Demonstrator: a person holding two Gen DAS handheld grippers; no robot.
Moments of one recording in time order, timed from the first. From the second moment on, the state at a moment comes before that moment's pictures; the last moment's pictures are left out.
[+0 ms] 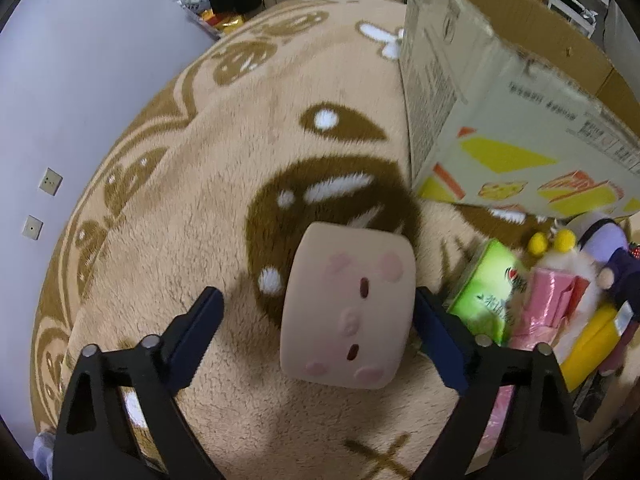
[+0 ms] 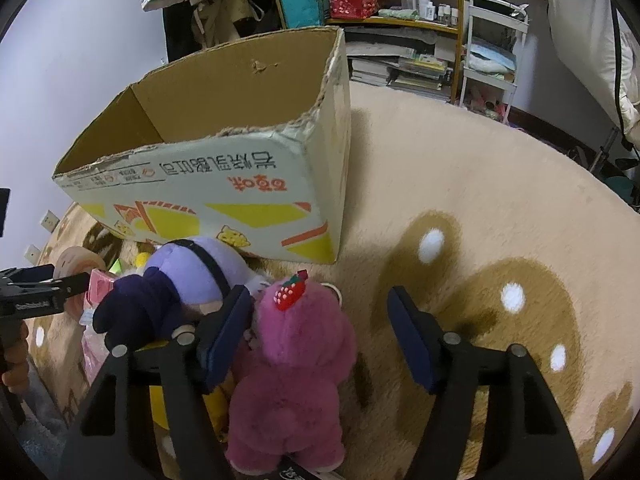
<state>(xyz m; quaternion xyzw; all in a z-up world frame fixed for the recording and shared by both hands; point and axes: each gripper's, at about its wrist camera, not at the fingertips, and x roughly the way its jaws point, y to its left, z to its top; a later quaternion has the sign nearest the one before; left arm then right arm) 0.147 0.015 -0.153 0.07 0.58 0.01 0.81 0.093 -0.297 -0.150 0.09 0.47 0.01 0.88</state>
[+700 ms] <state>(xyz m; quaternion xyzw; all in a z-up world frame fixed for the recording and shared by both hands) 0.139 0.013 -0.145 0.05 0.57 -0.02 0.82 0.088 -0.287 -0.162 0.09 0.50 0.04 0.86</state>
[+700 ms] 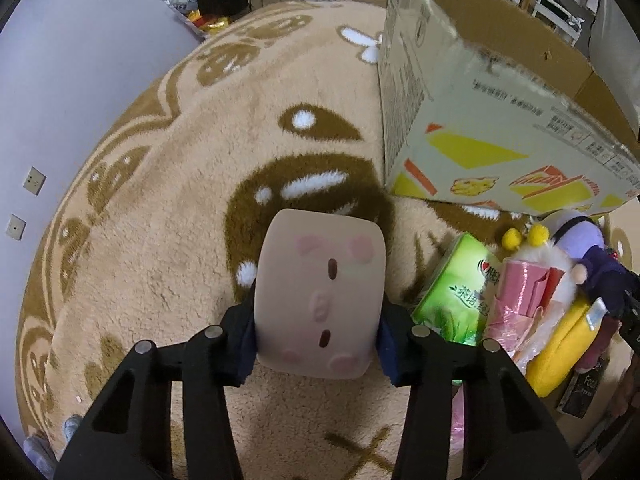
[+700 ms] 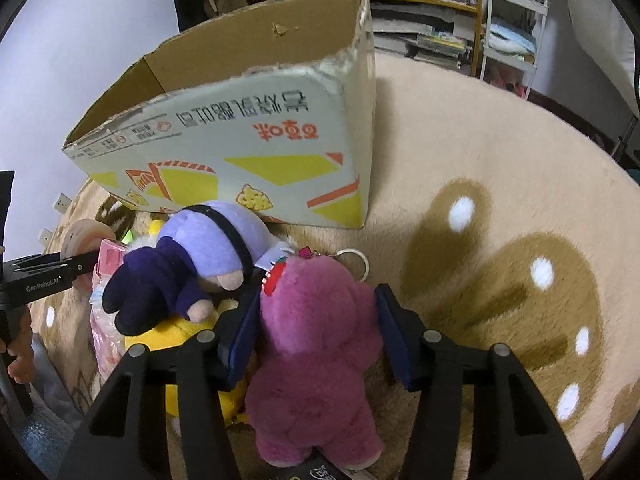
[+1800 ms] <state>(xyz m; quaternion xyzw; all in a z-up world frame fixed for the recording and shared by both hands) 0.058 -0.003 0.037 0.04 0.27 -0.06 0.96 0.022 -0.294 0.007 0.11 0.19 0.05 0.97</state>
